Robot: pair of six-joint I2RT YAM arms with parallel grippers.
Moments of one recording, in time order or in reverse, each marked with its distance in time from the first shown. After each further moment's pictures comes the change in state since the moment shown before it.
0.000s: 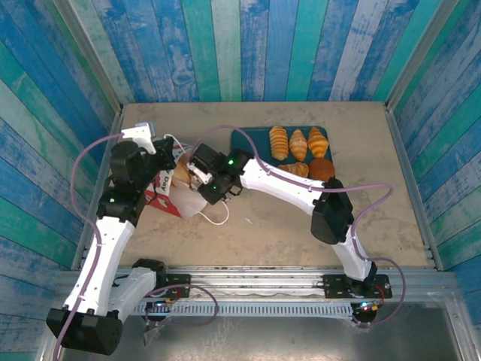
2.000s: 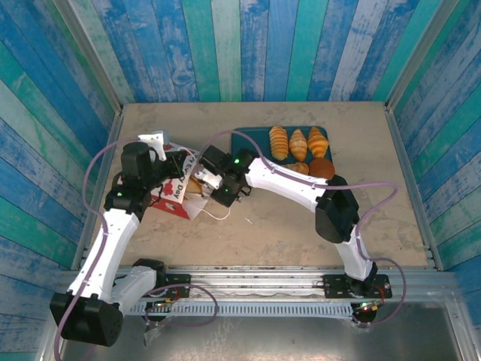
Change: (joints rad) left arm 0.000 0.071 -0.043 -0.071 0.152 -0.012; right arm -0.039 -0.047 -0.119 -0.029 0.006 -0.220
